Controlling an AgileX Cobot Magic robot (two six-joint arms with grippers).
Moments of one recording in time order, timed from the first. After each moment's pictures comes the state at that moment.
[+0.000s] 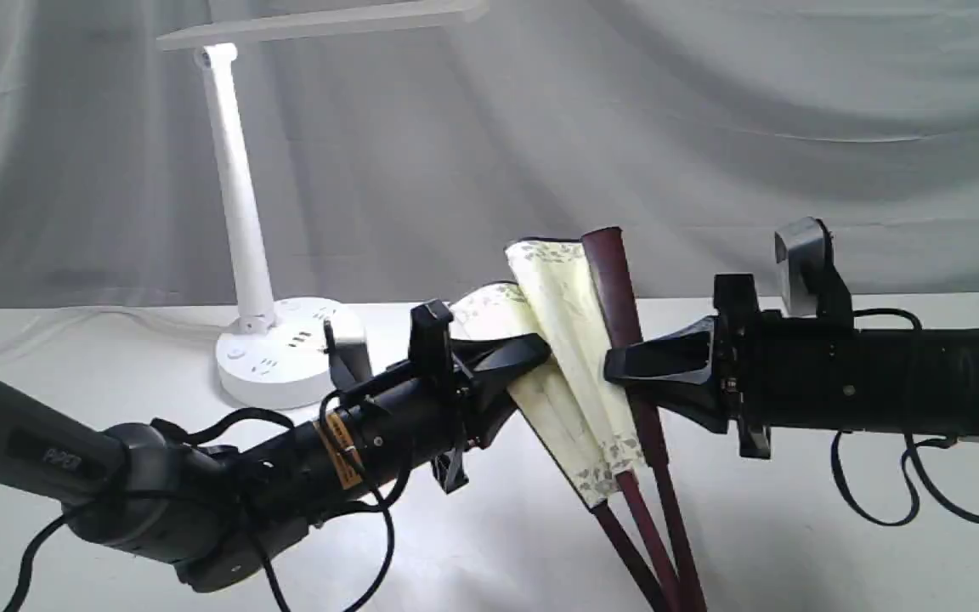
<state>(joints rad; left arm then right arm) -0.42 2.31 -1.17 0.63 -1.21 -1.80 -0.15 1.99 -1.06 1.68 1.21 -1.18</state>
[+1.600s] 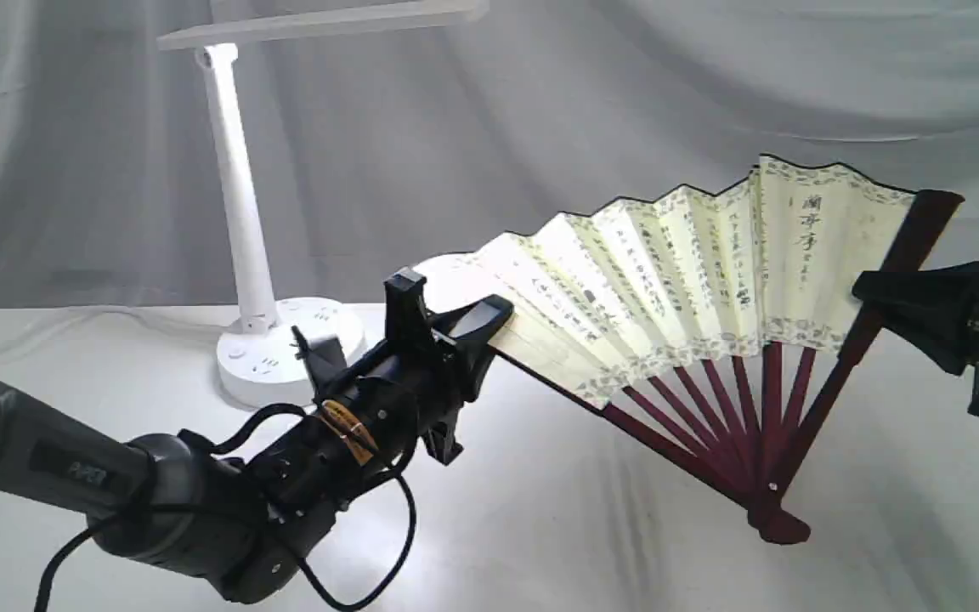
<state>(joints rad) -0.47 2.31 -1.17 0.26 -1.19 -1.76 -0.55 1.99 -1.06 1.75 1.24 -1.20</state>
